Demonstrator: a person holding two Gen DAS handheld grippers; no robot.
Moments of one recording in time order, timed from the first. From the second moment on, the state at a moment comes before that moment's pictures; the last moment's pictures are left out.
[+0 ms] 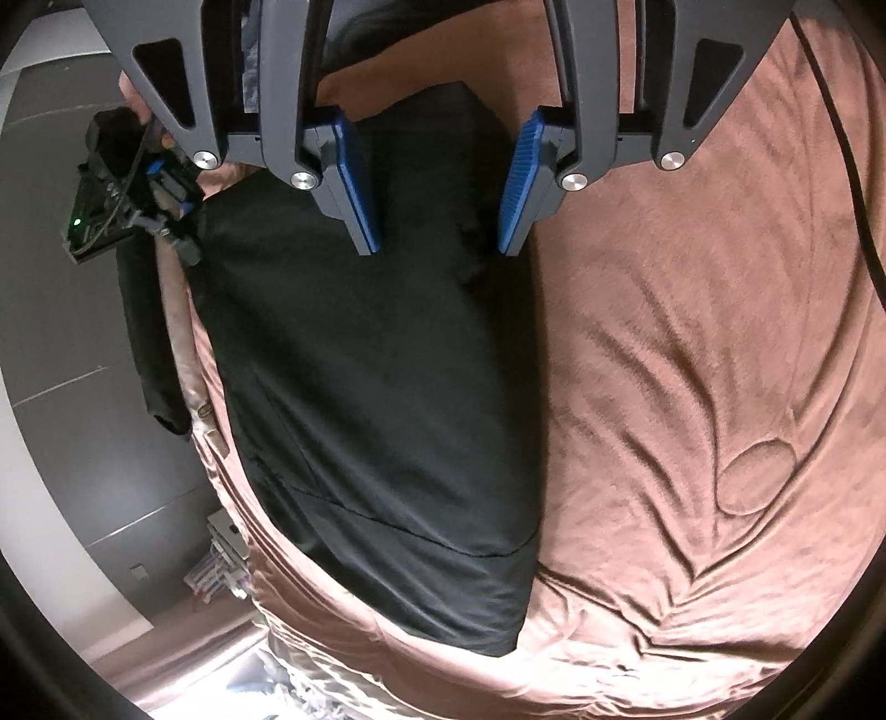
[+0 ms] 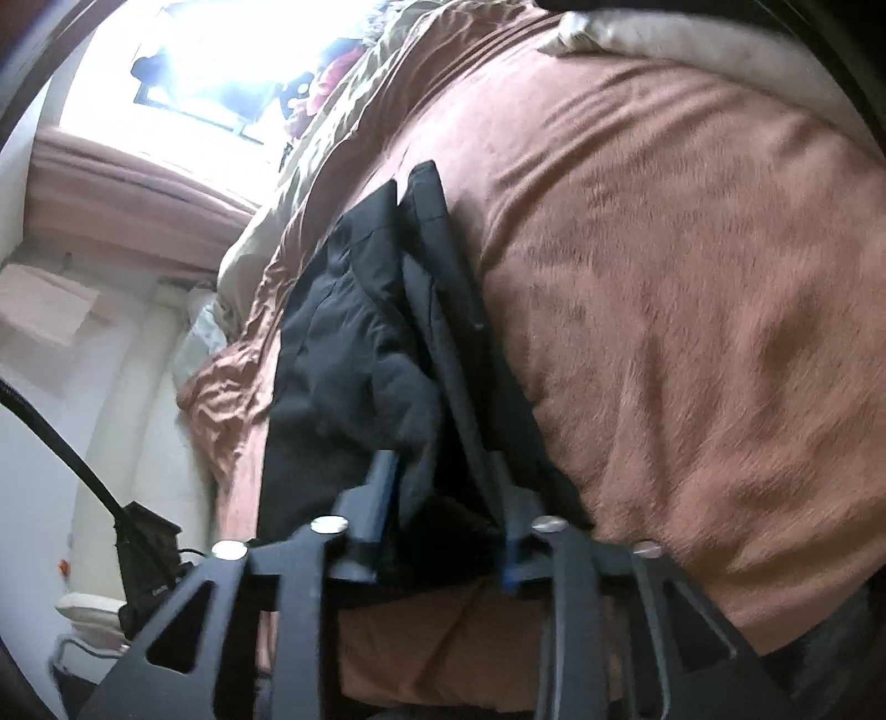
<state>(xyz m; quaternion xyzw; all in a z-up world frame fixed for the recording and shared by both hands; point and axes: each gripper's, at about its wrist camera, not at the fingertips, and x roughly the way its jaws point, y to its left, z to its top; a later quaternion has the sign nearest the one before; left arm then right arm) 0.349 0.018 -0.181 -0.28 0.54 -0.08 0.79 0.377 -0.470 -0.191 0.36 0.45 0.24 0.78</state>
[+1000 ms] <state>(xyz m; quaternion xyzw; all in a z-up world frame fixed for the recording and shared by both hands) 0.304 0.032 -0.167 -0.22 0.56 -0.10 0.79 0.322 -0.467 -0.201 0.35 0.48 0.32 0.73</state>
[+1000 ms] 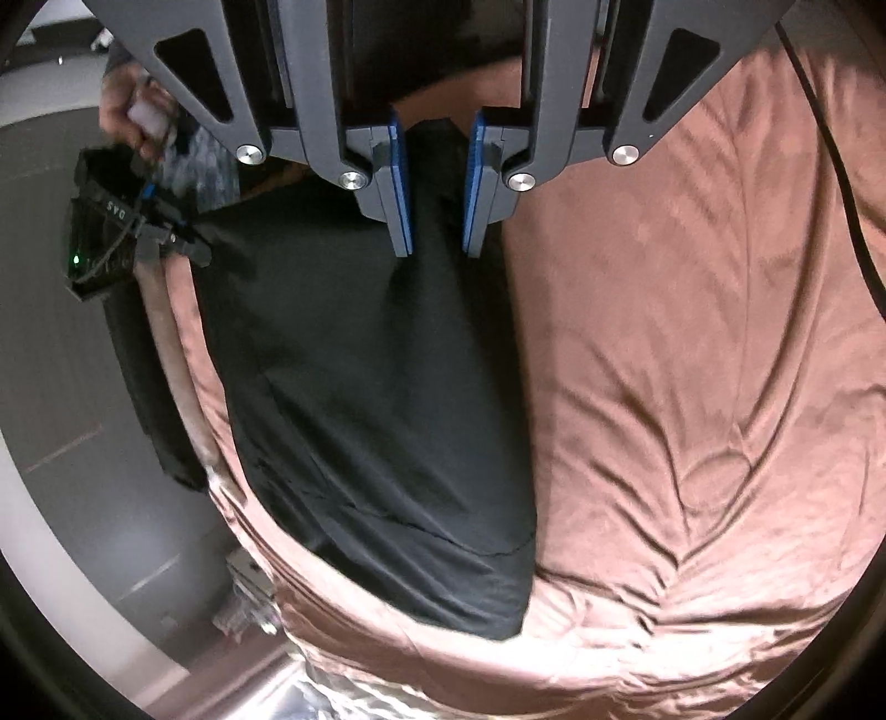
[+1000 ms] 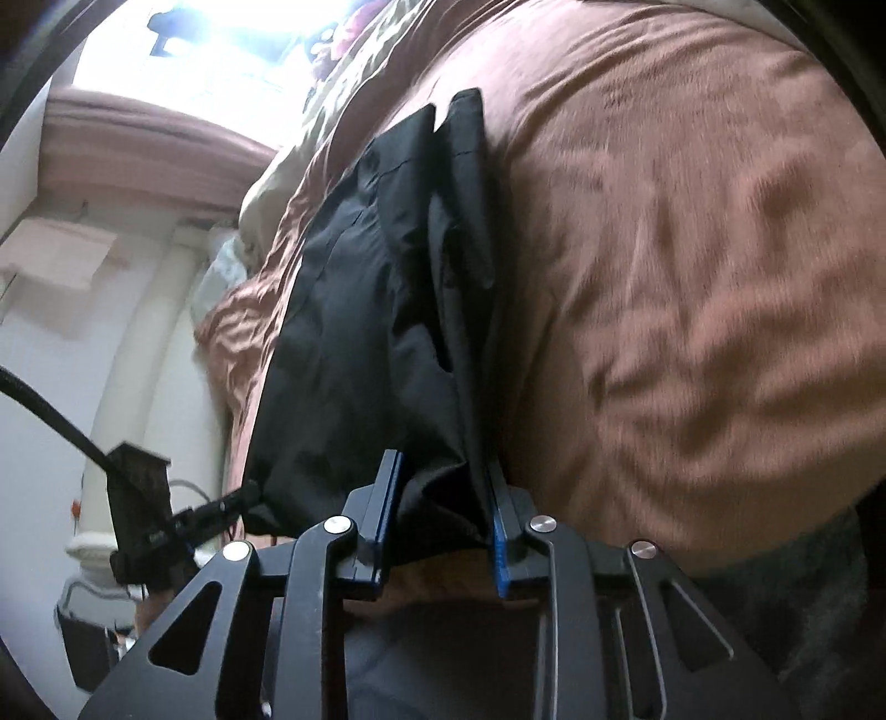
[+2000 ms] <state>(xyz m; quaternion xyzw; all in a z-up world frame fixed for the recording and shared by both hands) 0.474 0.073 -0.200 -0.28 0.54 -0.08 0.79 0.507 -0.453 -0.212 0.36 0.49 0.35 0.72</state>
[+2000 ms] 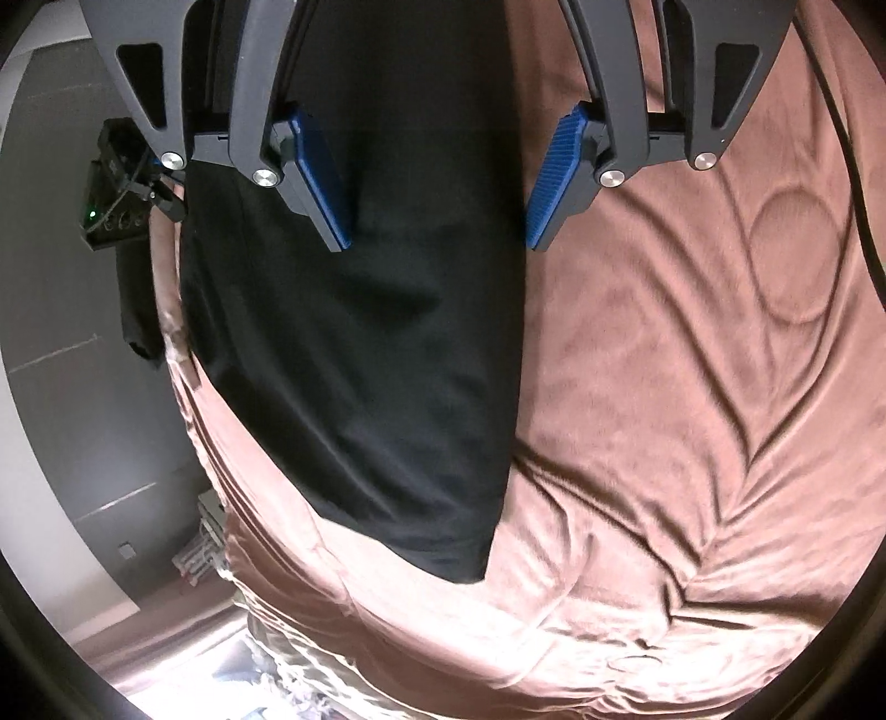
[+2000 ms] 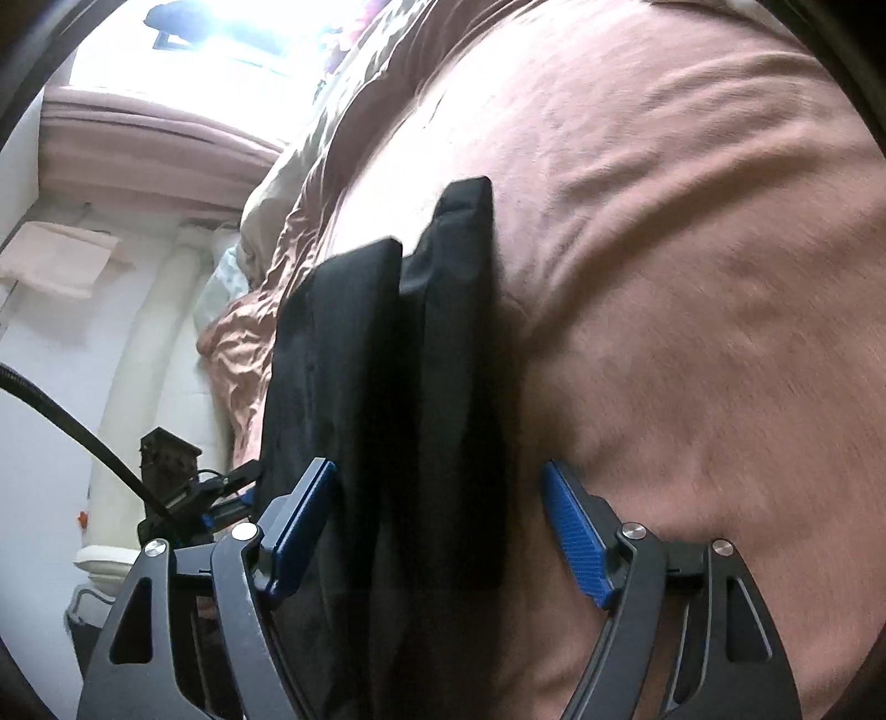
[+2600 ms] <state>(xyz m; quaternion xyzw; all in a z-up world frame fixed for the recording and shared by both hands) 0.526 0.078 -0.209 -0.28 0.53 -0.07 0.80 0.593 -0.401 -0.232 0.34 0.51 0.43 0.67</state>
